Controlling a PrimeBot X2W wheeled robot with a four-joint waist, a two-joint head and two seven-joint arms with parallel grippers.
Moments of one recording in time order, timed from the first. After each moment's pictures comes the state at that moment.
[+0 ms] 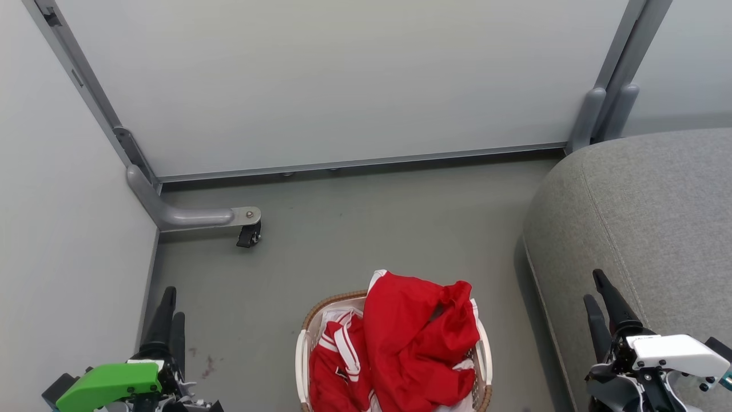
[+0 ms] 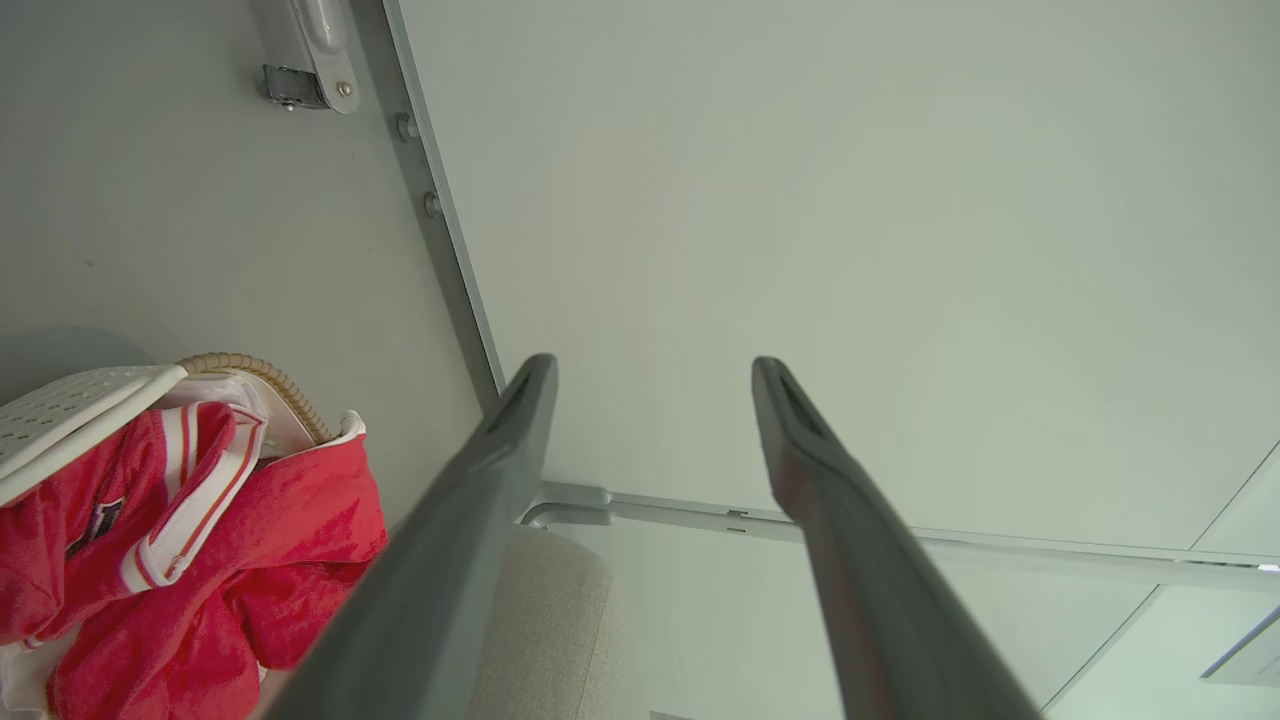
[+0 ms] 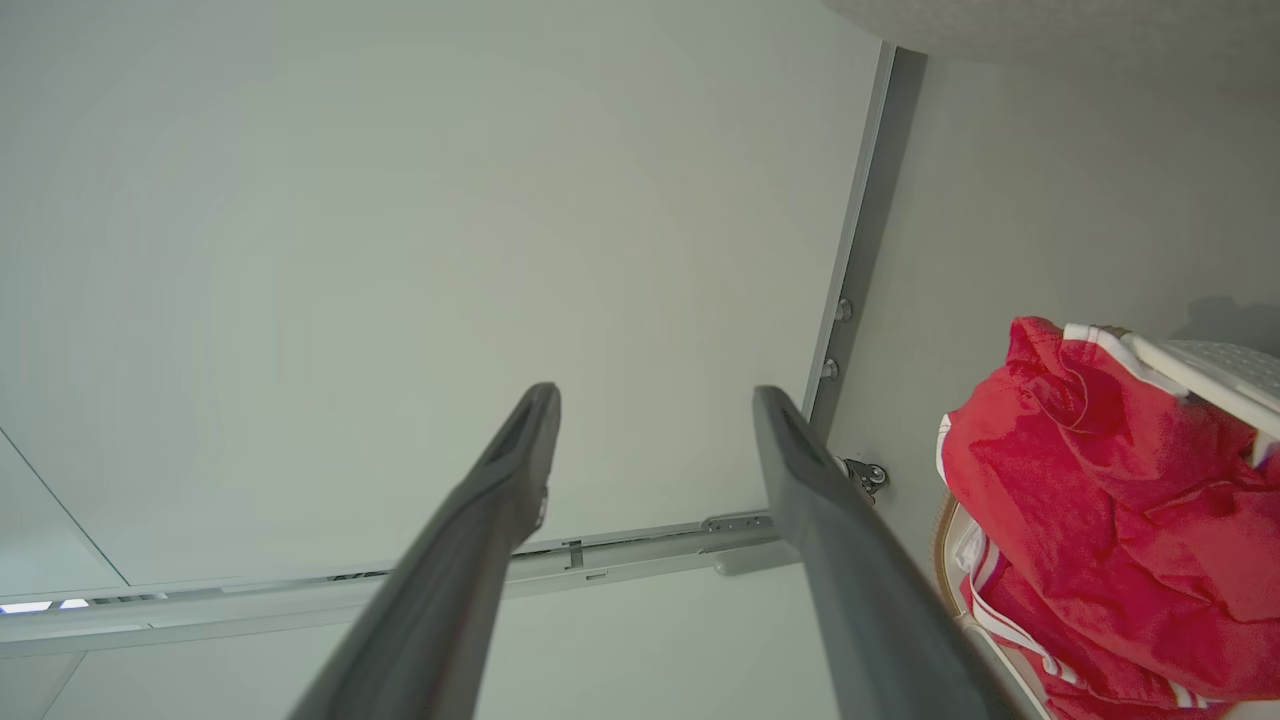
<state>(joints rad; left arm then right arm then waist) -0.05 0.04 0.08 0.30 -1.61 -0.12 0.09 -0.08 -0.03 -0.11 0.30 1.61 0.13 0.09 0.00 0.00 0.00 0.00</state>
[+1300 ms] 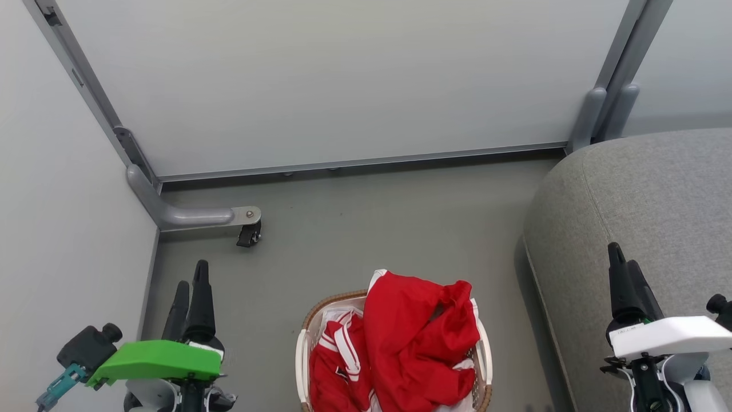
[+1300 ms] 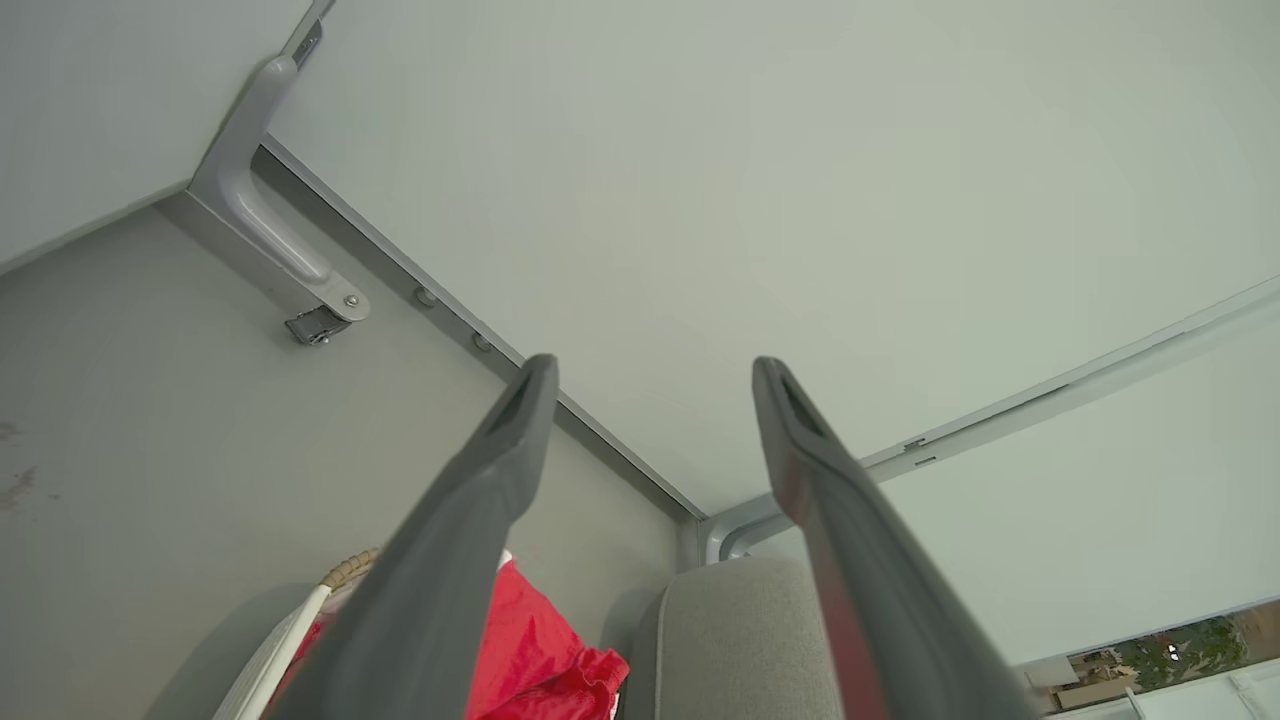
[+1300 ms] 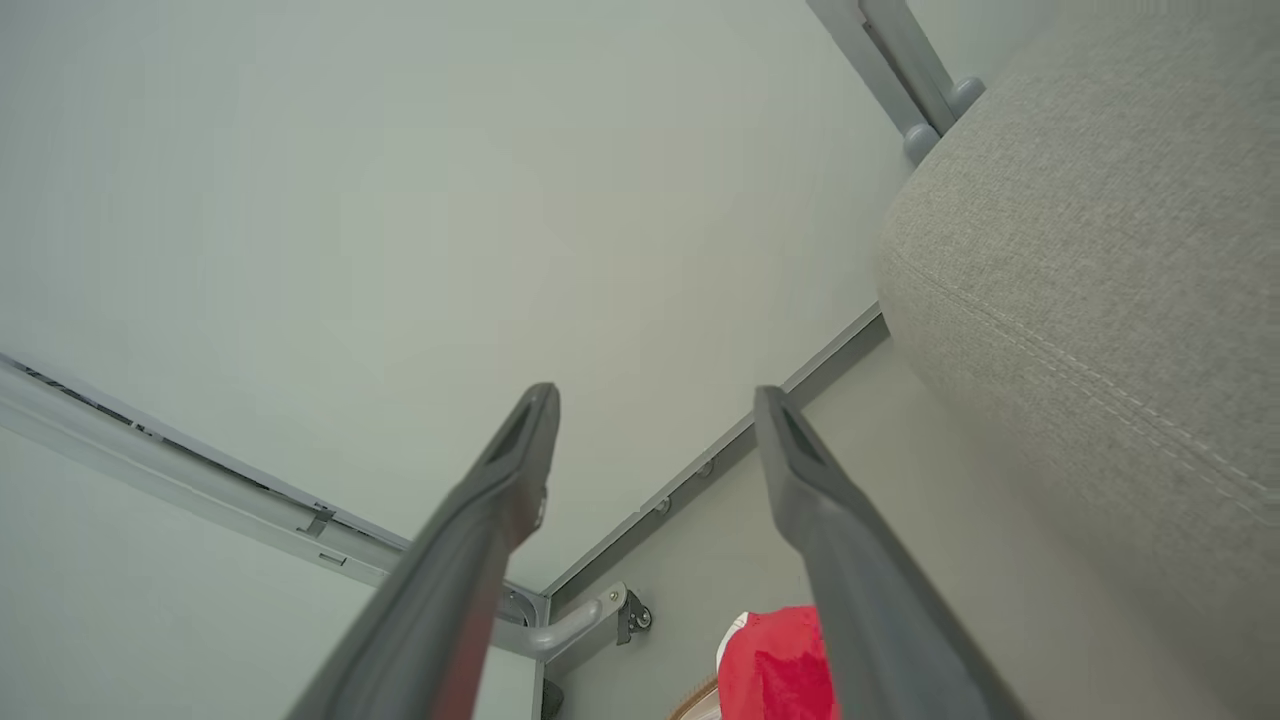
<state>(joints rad) -0.06 0.04 -0.05 0.20 -1.03 -0.11 -0.07 -0.06 -0.04 -0.13 0.16 0.90 0.13 -0.07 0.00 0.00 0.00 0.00</state>
